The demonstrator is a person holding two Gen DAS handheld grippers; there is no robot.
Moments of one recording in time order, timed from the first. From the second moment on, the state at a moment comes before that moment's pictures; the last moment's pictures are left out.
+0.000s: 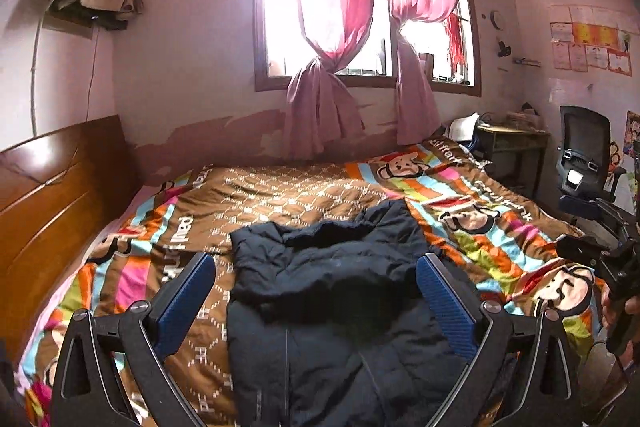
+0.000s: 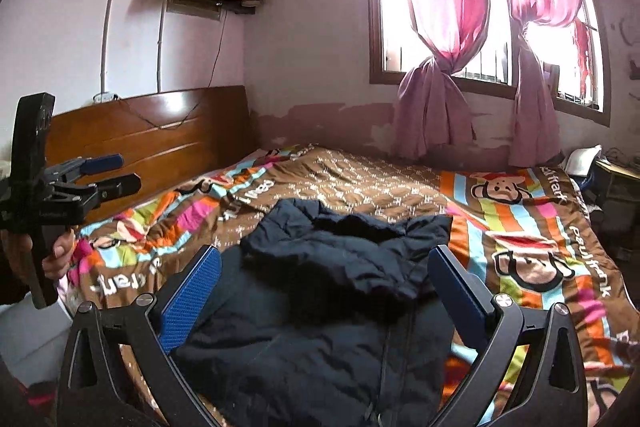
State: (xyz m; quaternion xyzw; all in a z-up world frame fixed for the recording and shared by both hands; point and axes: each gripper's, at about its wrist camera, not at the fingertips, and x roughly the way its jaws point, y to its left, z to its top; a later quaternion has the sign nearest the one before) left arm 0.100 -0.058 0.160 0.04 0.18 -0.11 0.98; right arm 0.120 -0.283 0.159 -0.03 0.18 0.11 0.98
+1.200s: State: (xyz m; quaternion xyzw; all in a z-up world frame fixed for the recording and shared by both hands) left arm 0.049 -0.047 -0.098 0.06 0.39 0.00 0.92; right arm 0.100 -0.274 -0.090 -0.07 0.46 0.06 0.88
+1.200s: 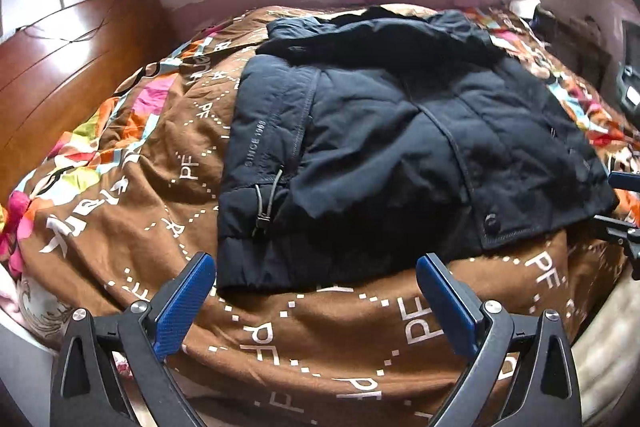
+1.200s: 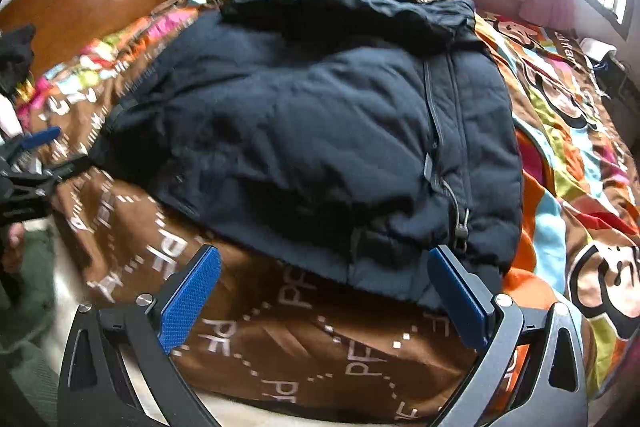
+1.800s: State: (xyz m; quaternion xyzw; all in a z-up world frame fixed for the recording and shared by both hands) left arm 0.063 -0.039 -0.123 0.04 0.42 0.00 0.91; right arm 0.114 -0.240 -0.141 -0.26 0.40 -0.05 0.88
